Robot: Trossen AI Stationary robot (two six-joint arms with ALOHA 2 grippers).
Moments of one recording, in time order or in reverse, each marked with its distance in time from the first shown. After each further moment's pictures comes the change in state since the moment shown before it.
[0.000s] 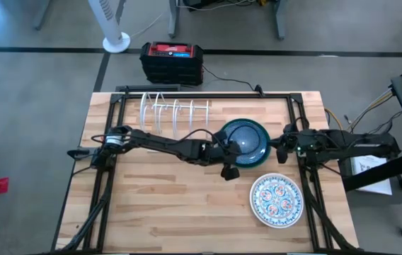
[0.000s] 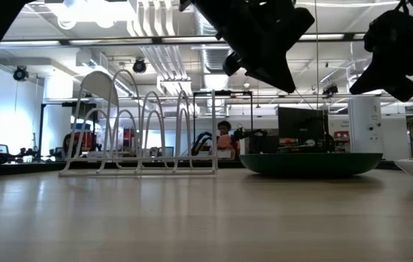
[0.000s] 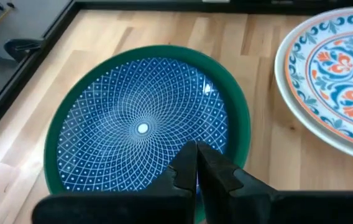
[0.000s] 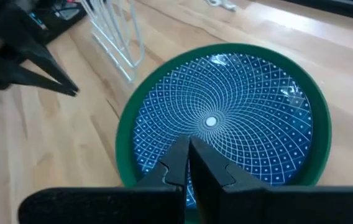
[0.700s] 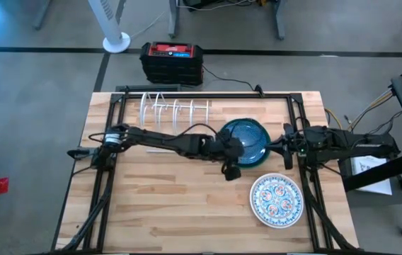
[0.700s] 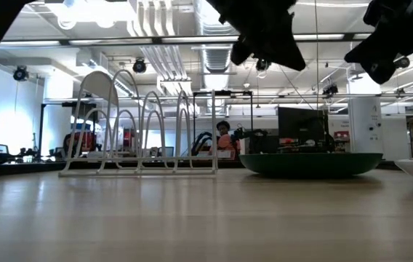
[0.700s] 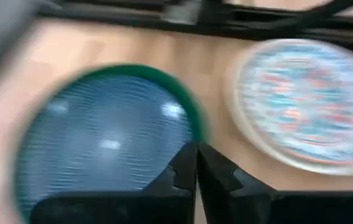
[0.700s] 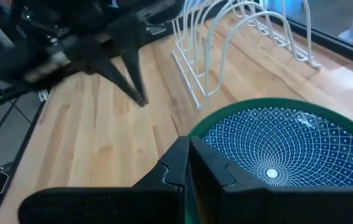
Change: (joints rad) left arm 0.005 -0.012 0.092 -0.068 0.121 0.005; right arm 0.000 -0.036 0.016 0.183 -0.204 -0.281
